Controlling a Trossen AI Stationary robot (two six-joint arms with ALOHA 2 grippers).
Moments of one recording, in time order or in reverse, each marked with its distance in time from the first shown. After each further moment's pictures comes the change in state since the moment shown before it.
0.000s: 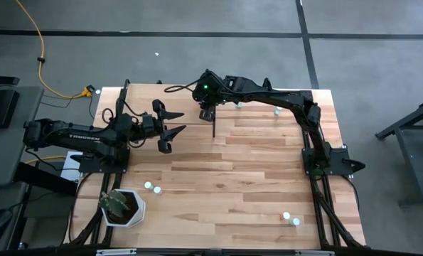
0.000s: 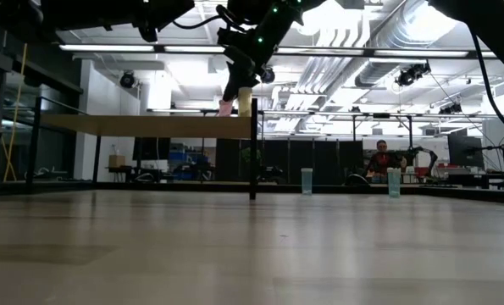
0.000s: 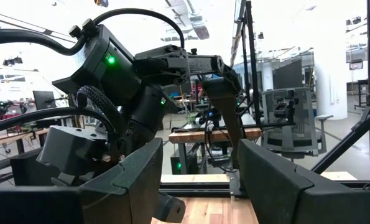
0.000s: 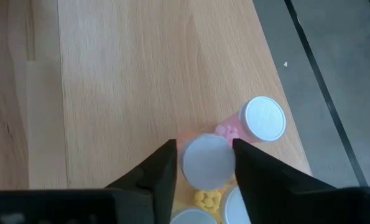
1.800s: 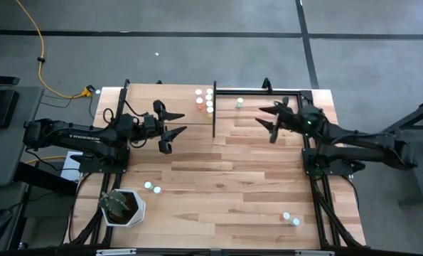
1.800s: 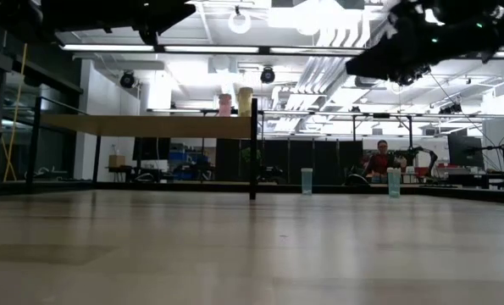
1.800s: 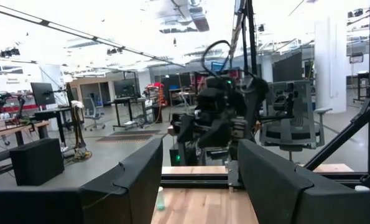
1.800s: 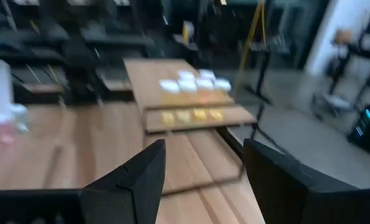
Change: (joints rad) left arm -0.001 0.000 0.000 -0.035 -0.002 -0.008; right arm -0.072 -1.374 -1.681 1.071 -0.163 0.113
